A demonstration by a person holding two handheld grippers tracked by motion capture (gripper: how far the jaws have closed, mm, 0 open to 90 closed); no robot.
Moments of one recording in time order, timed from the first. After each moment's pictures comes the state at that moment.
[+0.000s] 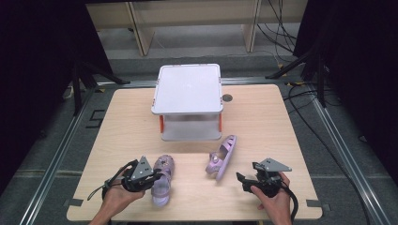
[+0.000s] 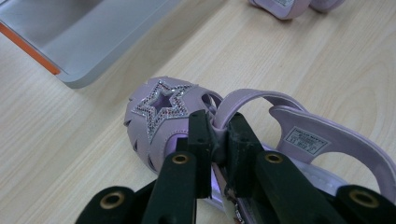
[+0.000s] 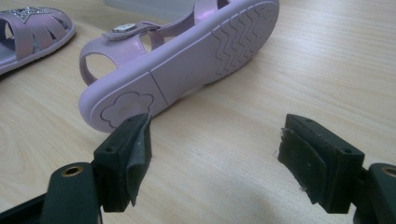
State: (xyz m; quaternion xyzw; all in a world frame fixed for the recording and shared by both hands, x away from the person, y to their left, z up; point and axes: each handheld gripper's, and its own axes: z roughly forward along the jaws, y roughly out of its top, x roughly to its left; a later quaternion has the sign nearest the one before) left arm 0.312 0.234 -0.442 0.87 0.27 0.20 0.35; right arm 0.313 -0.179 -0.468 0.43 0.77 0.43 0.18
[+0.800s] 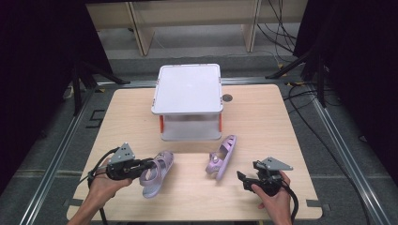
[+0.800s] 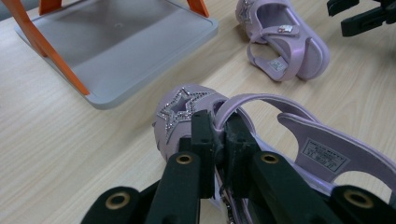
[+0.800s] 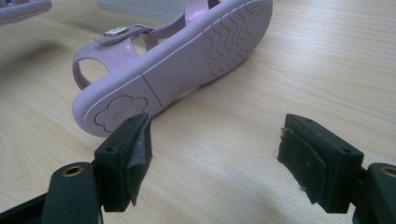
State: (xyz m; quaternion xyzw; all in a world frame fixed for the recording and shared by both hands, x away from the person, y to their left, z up) left arm 0.325 0.265 -0.401 0.83 0.31 0.15 0.44; right arm 0.317 -0.182 -0.469 0.44 0.77 0.43 0.17
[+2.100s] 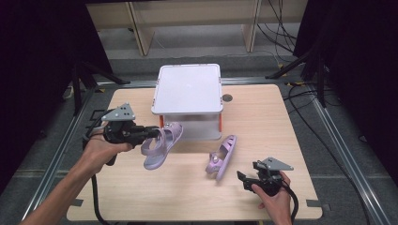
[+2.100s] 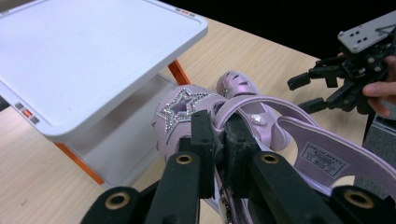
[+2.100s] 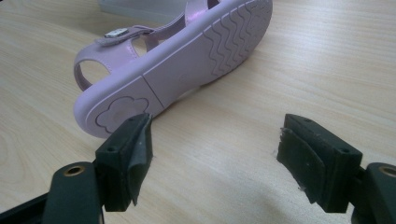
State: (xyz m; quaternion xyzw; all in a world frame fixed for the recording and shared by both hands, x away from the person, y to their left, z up) left arm 0.365 0.239 -0.285 0.83 0.28 0.13 0.46; right arm 0.315 -0.182 -0.469 0.46 0.76 0.43 0.16
